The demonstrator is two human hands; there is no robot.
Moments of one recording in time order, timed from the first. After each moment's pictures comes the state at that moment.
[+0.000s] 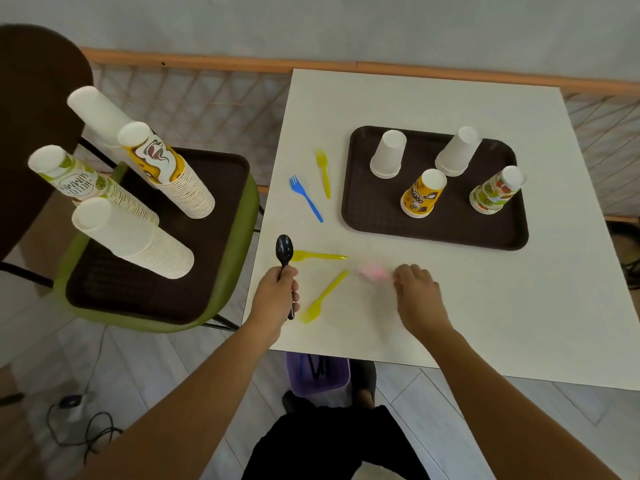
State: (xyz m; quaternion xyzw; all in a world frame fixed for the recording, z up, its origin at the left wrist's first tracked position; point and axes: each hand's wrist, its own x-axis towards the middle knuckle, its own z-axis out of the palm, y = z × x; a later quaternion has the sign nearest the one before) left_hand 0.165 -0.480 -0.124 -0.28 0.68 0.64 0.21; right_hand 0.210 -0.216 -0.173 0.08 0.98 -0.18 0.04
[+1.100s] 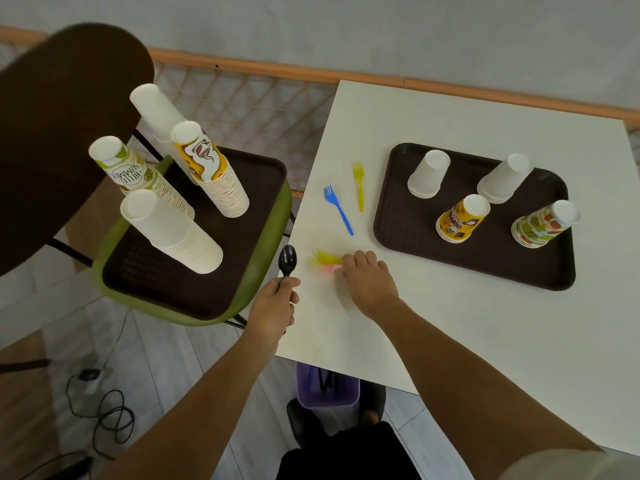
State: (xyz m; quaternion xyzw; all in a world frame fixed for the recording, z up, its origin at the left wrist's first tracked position) left_hand 0.169 -0.518 -0.126 -0.31 0.68 0.64 0.16; right_hand 0.117 -0.322 -0.180 -0.14 0.98 -0.03 0.11
